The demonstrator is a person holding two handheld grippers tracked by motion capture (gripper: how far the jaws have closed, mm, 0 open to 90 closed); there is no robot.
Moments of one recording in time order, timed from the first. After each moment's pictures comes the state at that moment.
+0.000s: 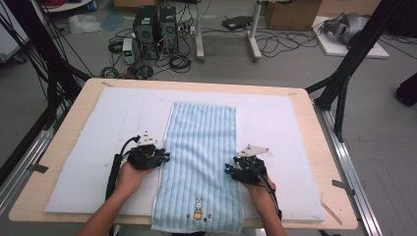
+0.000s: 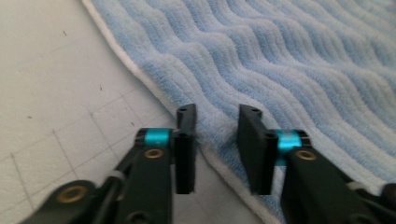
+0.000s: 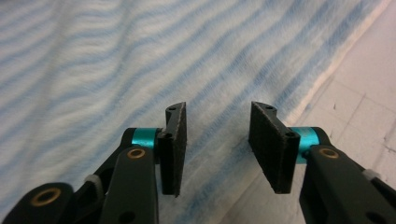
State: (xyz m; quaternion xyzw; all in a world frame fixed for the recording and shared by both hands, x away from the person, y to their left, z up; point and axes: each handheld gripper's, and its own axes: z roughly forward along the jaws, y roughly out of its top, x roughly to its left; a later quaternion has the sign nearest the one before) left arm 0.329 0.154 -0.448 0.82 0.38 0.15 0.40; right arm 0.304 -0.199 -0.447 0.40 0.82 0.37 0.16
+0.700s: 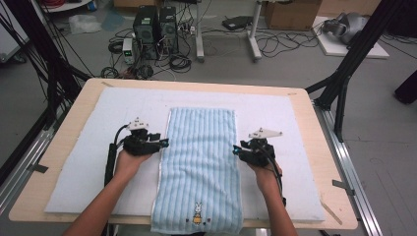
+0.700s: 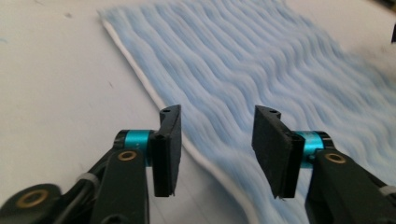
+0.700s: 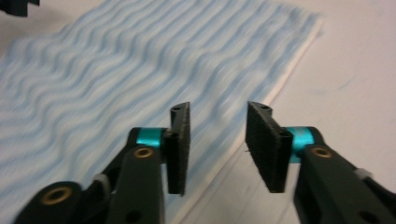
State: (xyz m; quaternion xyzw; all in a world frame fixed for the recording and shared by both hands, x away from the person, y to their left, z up) left arm 0.385 0.173 -0.428 0.74 0.45 0.12 0.48; right arm 0.349 -0.223 -0.419 0.43 0.78 0.41 0.17
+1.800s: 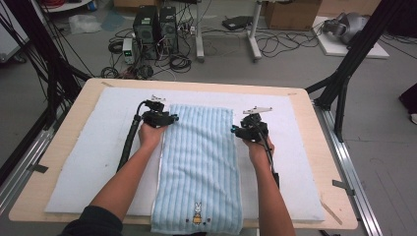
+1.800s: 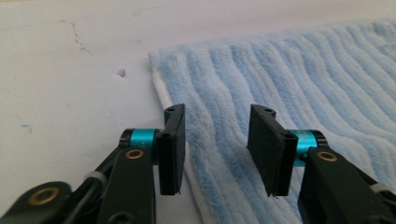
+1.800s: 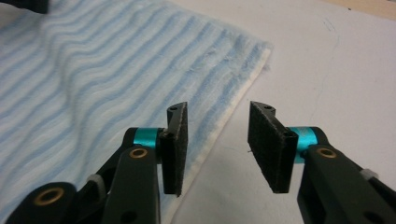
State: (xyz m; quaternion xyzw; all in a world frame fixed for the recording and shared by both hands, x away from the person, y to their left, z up) left arm 0.470 0.140 -0.442 0.73 0.50 0.17 0.43; right arm 0.419 -0.210 -0.420 0.47 0.78 0.36 0.20
